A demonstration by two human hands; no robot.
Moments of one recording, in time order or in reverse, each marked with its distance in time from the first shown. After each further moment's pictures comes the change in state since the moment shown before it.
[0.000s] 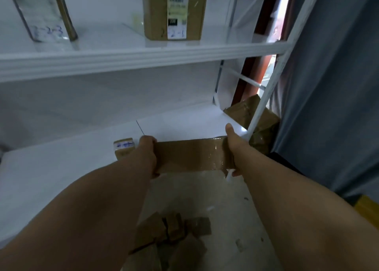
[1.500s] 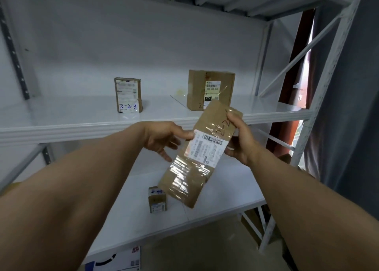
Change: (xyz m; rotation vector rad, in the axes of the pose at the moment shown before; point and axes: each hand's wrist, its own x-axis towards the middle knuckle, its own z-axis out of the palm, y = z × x) left_hand -0.153 0.154 -0.059 0.866 -0.530 0.582; right_hand -0.116 -0.140 0.020 0.165 -0.610 -0.667
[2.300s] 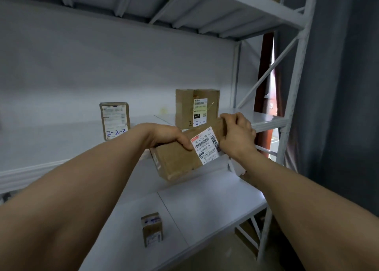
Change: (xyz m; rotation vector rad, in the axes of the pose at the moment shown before) left_hand 0.011 0.052 -0.042 0.335 -0.060 0.022; right_hand 0.002 -0.042 0.039 -1.162 0.538 -0.450
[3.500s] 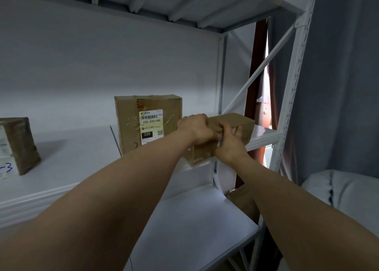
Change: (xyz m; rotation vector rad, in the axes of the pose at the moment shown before) left_hand 0.306 0.185 0.043 0.587 0.675 0.259; right_hand 0.203 0.204 0.061 0.240 -0.179 0.137
